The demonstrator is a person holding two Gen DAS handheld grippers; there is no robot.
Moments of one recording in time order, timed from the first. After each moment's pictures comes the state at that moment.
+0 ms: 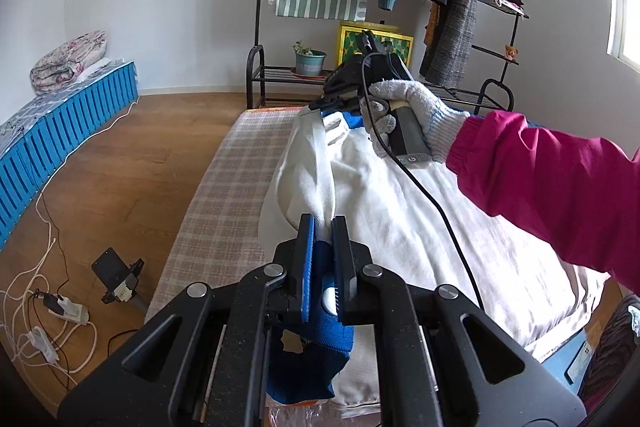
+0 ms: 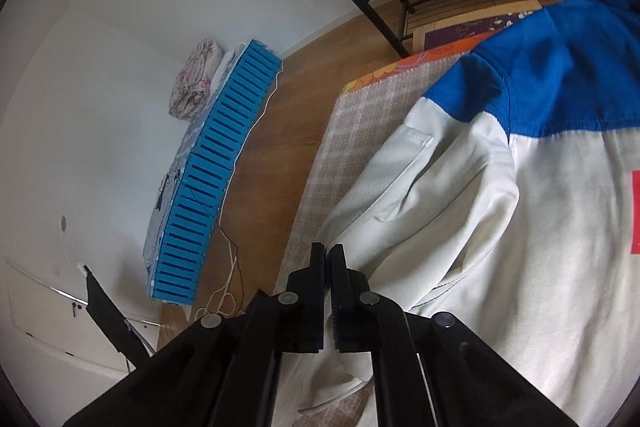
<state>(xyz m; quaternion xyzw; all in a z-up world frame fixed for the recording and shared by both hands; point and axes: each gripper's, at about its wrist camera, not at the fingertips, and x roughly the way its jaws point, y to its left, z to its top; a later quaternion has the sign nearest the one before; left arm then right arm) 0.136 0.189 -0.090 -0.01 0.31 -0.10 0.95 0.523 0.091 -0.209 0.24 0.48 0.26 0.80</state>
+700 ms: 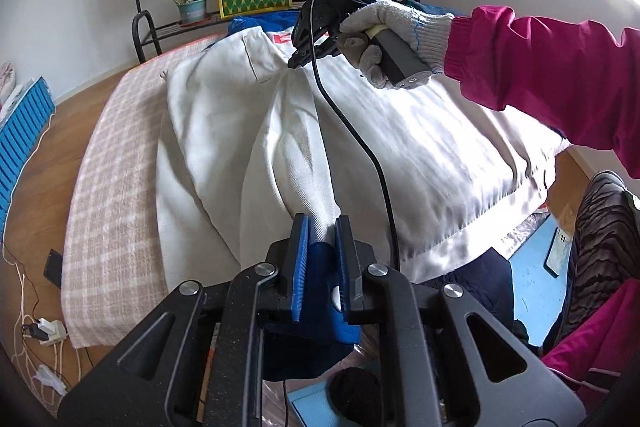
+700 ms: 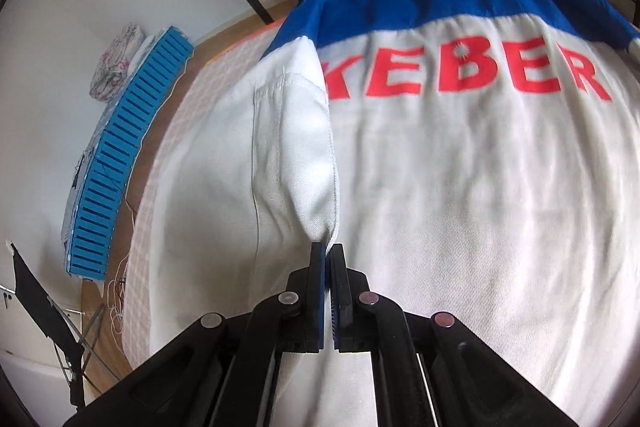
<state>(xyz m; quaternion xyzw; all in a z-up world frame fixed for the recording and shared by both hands) 0.064 0.056 -0.143 0.08 0.41 -0.24 0.87 0.411 -0.086 -0.260 0.16 0.55 0.12 0.81</state>
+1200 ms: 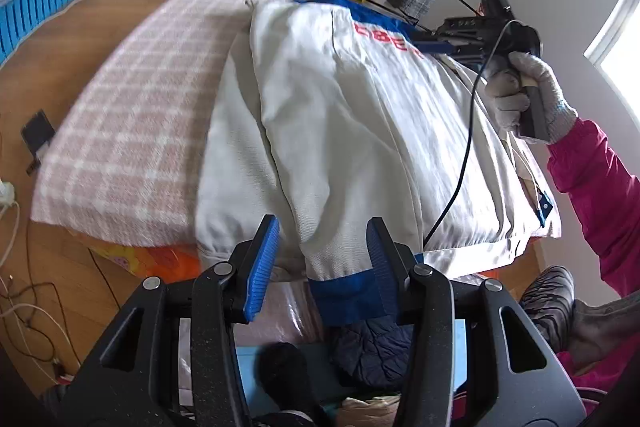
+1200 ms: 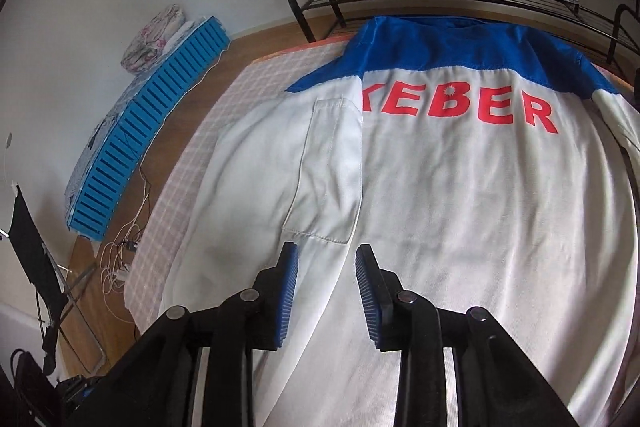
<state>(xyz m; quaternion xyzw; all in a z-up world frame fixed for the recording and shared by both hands) 0.069 0.158 -0.161 -0.13 0.48 -0.18 0.85 0.331 -0.095 -0.174 0.09 0.50 0.19 0.84</state>
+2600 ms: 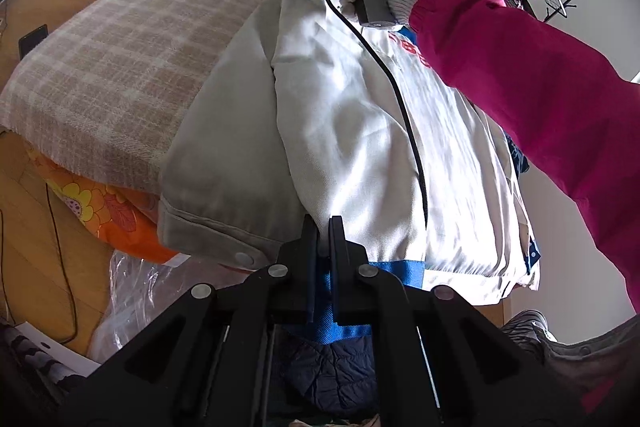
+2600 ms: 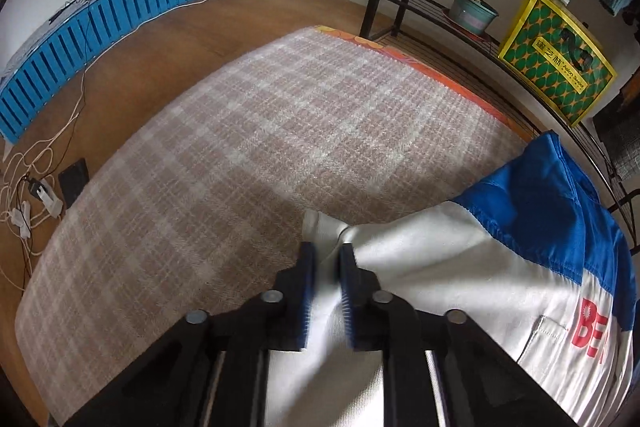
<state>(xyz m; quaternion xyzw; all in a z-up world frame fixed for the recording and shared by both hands) 0.067 0.169 -0.214 -0.24 0.46 -0.14 0.84 0.490 0.159 -0.252 -0.16 0.49 0.14 0.84</state>
